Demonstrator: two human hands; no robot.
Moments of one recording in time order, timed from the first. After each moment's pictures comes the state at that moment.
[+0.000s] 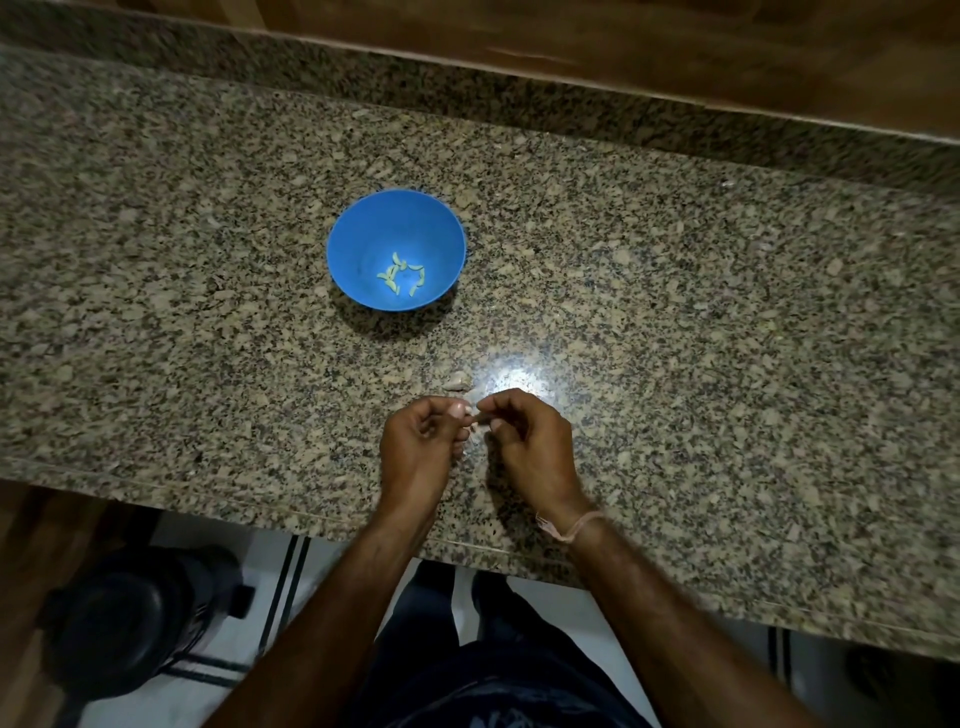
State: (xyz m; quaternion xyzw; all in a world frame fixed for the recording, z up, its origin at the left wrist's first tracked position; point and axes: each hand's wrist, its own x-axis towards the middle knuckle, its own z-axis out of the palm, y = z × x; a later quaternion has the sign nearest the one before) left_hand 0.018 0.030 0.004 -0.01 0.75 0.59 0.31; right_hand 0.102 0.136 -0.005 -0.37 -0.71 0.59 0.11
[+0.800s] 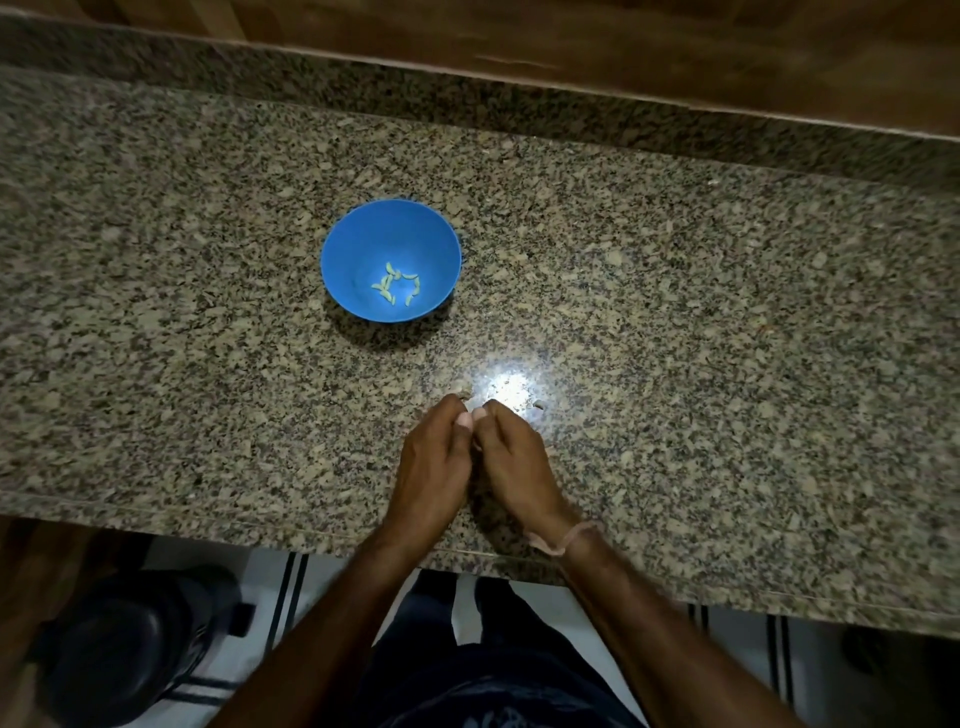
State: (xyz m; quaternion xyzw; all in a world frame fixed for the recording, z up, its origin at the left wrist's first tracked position) left_hand 0.013 0.024 0.014 0.30 0.84 0.40 0.23; right_hand 0.088 0.113 0.003 -0.36 -0.69 0.62 0.08
